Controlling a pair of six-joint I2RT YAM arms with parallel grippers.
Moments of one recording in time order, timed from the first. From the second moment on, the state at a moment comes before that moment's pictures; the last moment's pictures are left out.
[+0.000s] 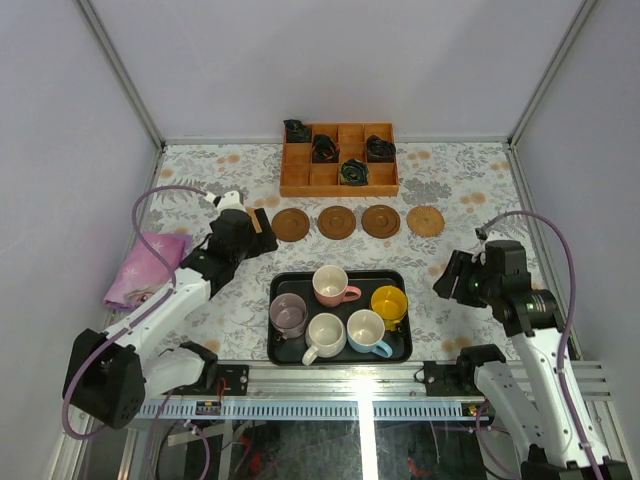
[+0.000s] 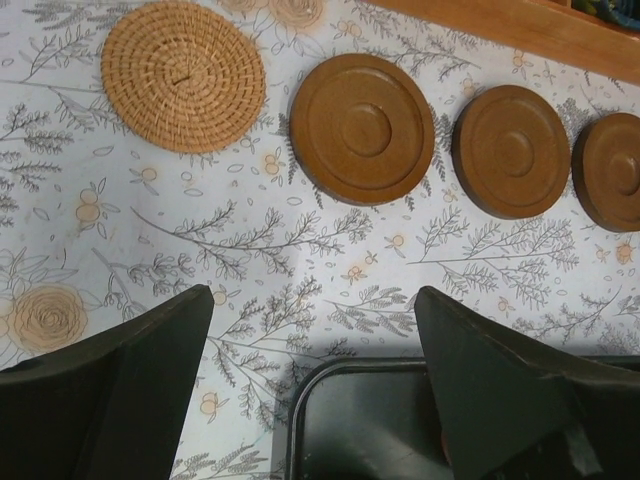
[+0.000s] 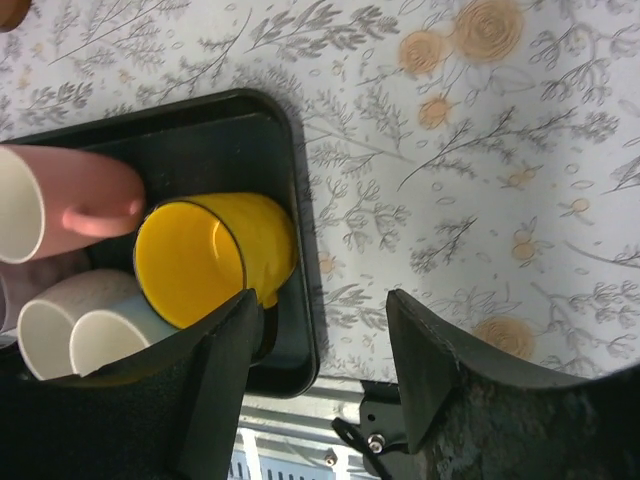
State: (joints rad) left arm -0.42 1.11 0.68 -0.18 -0.23 -0.55; right arm 0.14 0.67 0.77 -0.97 -0.13 0.38
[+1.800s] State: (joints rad) left arm -0.42 1.21 0.68 -0.19 -0.27 -0.62; right arm 0.58 1.11 0.76 -0.94 -0.33 0.27
